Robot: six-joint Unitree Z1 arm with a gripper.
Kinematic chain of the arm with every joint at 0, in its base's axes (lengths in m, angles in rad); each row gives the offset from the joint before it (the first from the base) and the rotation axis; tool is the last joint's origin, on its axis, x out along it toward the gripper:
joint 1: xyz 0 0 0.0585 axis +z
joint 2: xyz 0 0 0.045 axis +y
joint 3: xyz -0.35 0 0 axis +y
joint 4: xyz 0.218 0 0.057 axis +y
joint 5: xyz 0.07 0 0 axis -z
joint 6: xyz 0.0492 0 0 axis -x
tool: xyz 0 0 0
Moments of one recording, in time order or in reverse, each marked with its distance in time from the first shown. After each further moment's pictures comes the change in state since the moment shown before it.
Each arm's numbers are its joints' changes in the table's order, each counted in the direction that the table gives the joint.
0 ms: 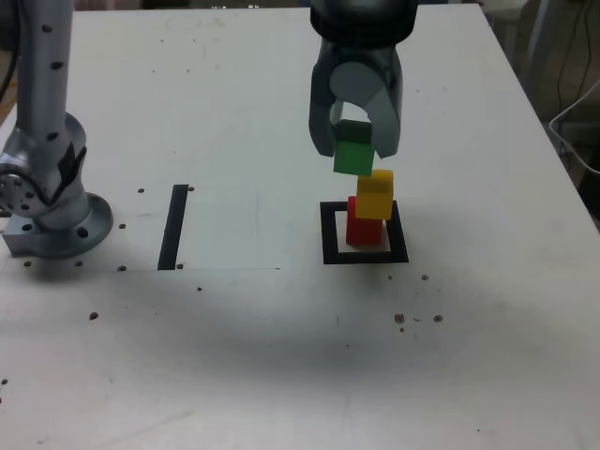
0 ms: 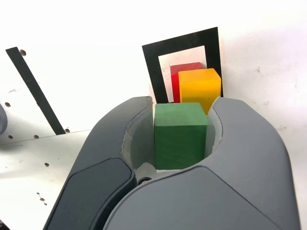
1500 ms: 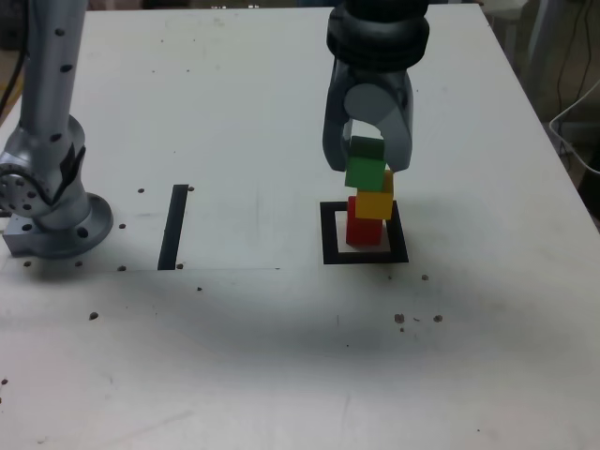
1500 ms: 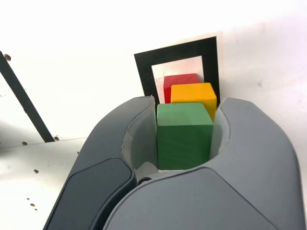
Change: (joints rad) arm 0.032 0.052 0.034 -0.056 0.021 -0.013
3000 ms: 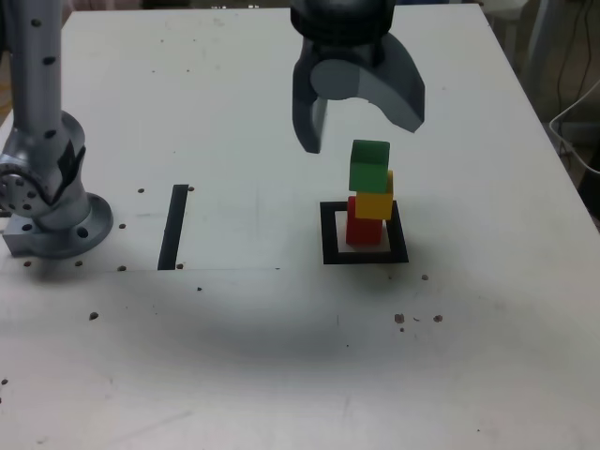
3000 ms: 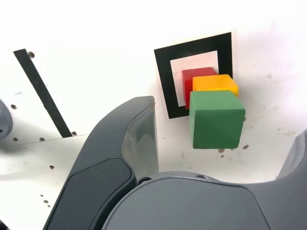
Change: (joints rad) arm 0.000 -0.129 0.091 0.006 -0.004 -0.004
